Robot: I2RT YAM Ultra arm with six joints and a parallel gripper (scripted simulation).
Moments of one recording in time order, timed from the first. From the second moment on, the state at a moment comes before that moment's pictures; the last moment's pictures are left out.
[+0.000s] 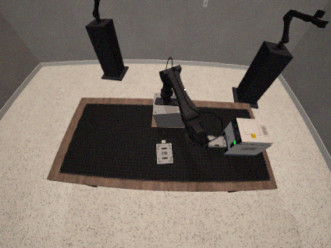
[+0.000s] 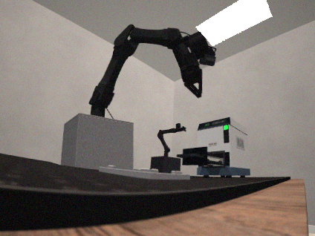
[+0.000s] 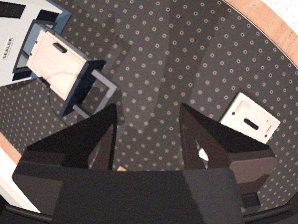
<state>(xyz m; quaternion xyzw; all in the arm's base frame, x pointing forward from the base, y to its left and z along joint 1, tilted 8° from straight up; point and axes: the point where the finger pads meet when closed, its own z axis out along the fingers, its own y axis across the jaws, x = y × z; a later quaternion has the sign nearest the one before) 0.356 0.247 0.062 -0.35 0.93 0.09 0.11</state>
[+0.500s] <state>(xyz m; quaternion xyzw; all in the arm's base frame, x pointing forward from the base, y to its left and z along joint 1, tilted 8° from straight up) 0.309 0.260 0.069 -0.38 0.92 0.06 0.06</state>
